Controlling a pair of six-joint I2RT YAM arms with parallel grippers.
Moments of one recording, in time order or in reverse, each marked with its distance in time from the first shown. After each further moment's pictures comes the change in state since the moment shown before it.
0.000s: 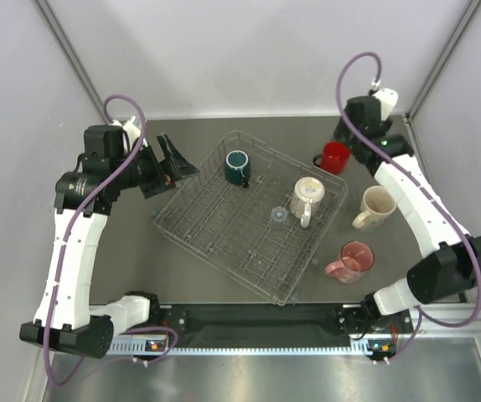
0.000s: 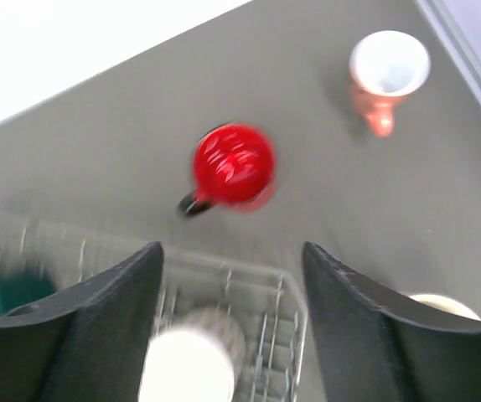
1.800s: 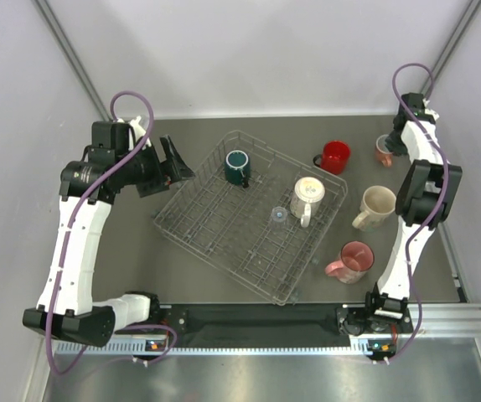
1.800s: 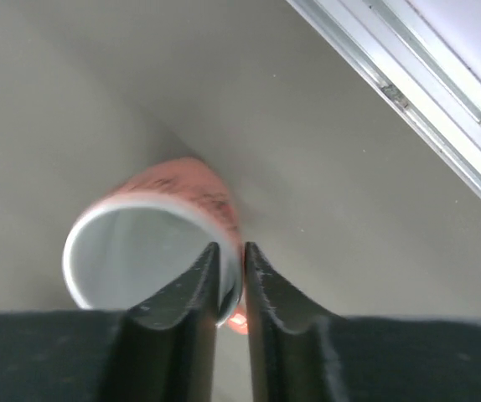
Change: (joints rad) left arm -0.001 0.074 0.043 -0.099 -0.097 0.108; right arm -0.559 0.771 0.469 -0.098 -0.232 0.075
